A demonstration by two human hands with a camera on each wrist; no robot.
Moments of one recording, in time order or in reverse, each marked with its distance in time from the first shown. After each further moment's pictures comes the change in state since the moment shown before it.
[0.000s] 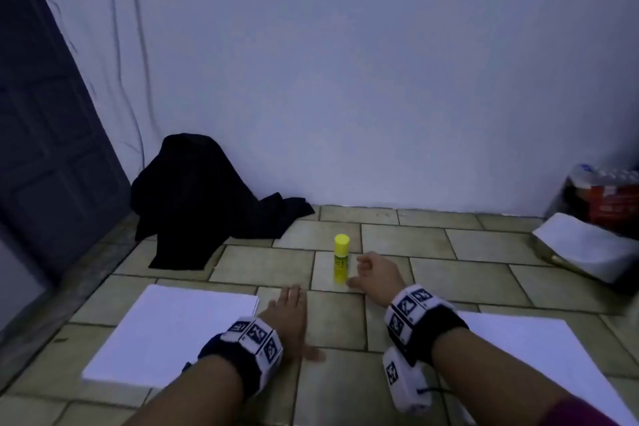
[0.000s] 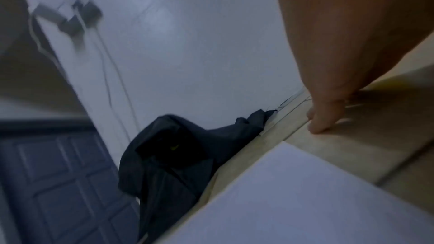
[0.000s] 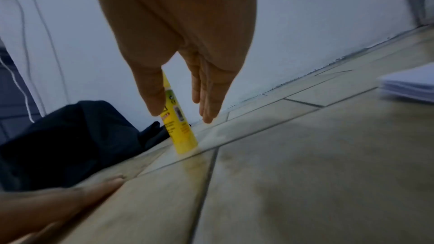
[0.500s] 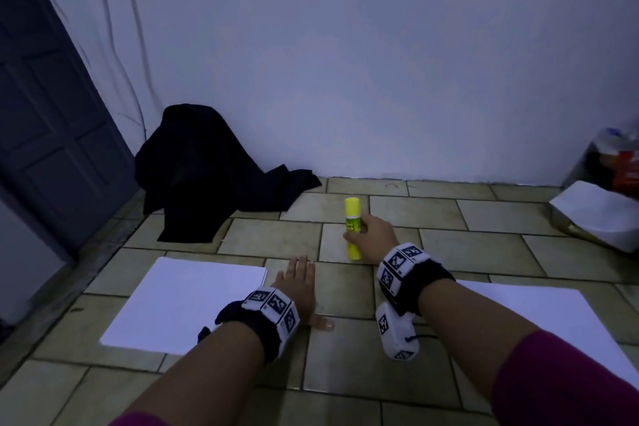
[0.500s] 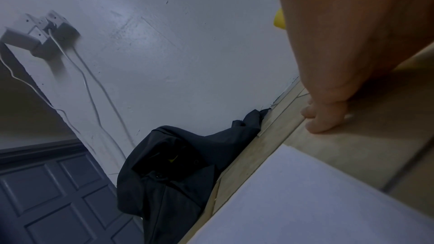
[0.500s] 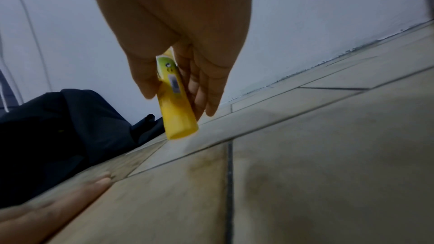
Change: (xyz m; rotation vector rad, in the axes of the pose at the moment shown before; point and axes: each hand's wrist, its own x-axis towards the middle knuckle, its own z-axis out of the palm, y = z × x) left_hand 0.009 0.002 0.006 0.026 -0.018 -0.069; right_hand 0.010 -0.024 0.006 -0.083 0.053 -0.121
